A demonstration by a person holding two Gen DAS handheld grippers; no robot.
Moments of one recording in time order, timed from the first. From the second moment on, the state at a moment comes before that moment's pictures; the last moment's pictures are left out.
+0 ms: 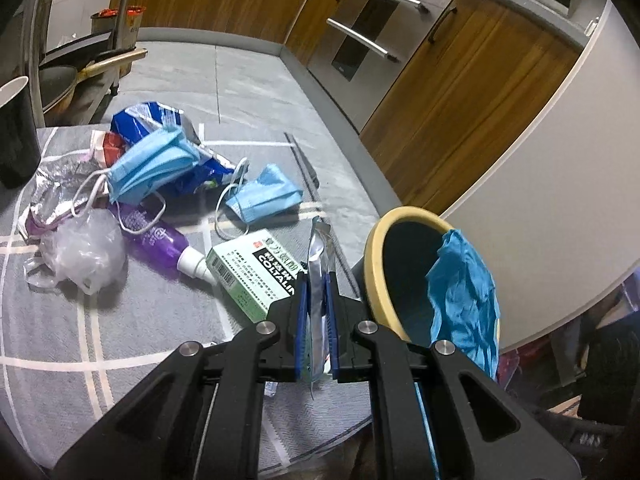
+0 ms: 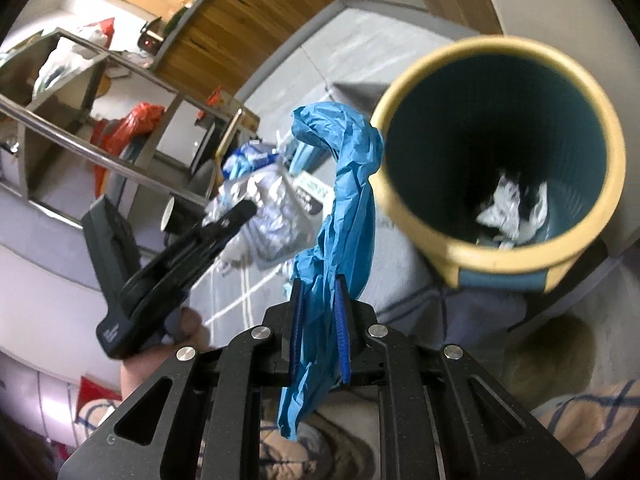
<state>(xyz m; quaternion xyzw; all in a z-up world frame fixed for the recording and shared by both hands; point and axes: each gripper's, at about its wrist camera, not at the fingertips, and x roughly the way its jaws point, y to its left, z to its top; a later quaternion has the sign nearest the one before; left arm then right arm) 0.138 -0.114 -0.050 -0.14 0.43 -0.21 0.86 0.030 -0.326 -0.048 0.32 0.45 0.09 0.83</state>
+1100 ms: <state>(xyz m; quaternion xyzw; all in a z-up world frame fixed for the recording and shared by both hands) 0.139 -0.214 -0.021 -0.16 0.43 -0.30 0.84 0.052 -0.416 -0.046 0.27 0.41 -0.03 0.87</state>
